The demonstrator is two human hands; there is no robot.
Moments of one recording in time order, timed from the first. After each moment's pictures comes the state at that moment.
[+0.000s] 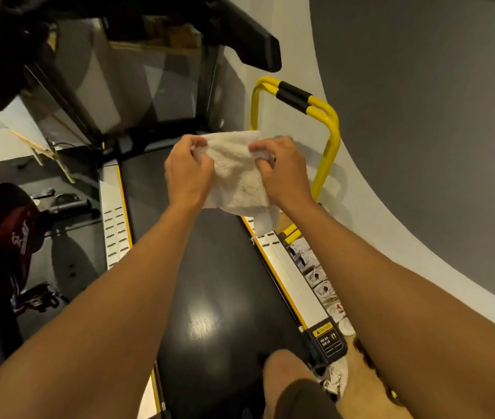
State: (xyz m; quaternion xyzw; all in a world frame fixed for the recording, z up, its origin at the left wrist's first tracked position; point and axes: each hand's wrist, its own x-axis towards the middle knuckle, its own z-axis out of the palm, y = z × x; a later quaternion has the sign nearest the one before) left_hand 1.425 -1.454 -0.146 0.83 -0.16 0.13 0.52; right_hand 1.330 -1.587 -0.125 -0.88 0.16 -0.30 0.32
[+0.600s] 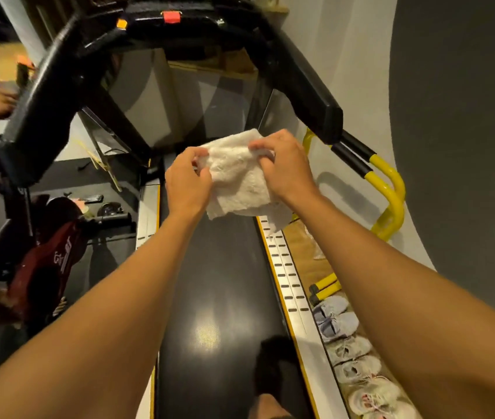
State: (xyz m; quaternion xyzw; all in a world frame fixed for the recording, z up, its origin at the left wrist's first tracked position) left_hand 1.675 -1.535 -0.052 0.86 -0.08 0.16 0.47; right_hand 1.624 -1.699 -0.014 -0.91 0.05 -0.23 0.34
